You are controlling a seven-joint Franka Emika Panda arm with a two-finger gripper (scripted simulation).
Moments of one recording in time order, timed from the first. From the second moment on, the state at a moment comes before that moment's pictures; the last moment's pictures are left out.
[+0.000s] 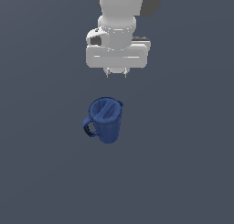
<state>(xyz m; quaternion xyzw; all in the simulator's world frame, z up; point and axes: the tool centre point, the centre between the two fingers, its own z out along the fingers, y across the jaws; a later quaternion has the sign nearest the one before) -0.069 -0.002 0.333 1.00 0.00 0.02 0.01</state>
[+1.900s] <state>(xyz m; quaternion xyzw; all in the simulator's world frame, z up) 0.043 -0.078 0.287 0.93 -0.34 -0.11 -0.10</state>
